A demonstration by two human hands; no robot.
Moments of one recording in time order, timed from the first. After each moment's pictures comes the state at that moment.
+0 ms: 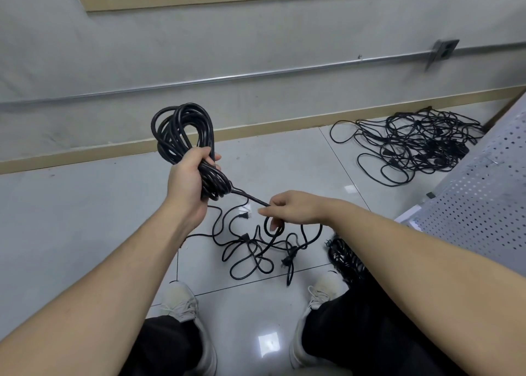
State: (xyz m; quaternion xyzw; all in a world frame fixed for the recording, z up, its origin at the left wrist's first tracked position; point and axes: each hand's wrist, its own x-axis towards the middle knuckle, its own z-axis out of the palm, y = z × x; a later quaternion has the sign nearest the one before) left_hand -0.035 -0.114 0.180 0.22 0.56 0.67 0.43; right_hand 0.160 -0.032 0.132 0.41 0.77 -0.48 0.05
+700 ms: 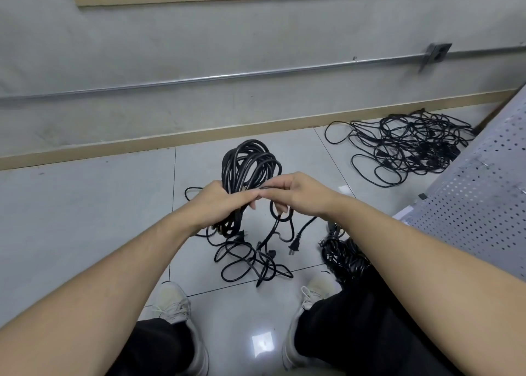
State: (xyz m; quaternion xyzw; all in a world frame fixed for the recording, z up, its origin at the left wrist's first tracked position) left_hand -0.021 -0.113 0.155 0.55 0.67 0.30 0.41; right_hand 0.177 -0.030 0.152 0.33 0.76 -0.55 -0.13
